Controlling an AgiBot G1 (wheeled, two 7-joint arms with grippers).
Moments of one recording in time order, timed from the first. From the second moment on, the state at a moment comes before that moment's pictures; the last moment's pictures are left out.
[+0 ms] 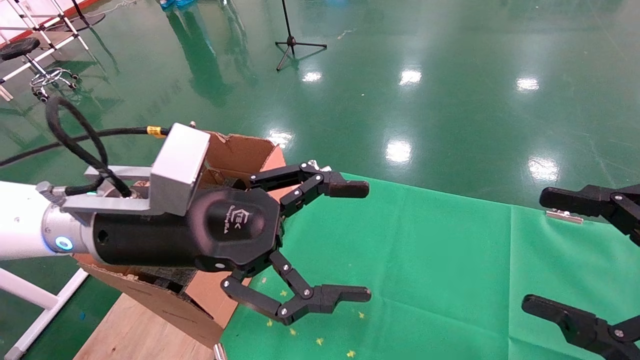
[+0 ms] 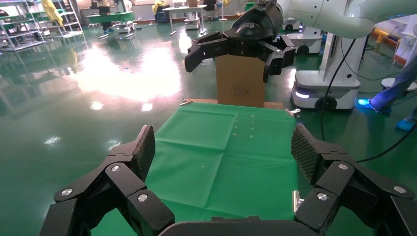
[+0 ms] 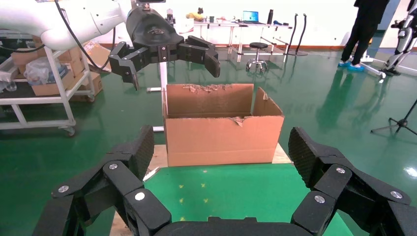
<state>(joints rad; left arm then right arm) -1.07 0.61 0.28 -1.28 0.73 1.50 -0.19 1.08 -0.58 -0.35 1.24 -0.67 -1.45 0.14</state>
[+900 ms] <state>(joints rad) -1.08 0.61 0.28 -1.28 0.73 1.49 -0.19 1.08 -0.58 -0.35 1.24 -0.67 -1.45 0.14</state>
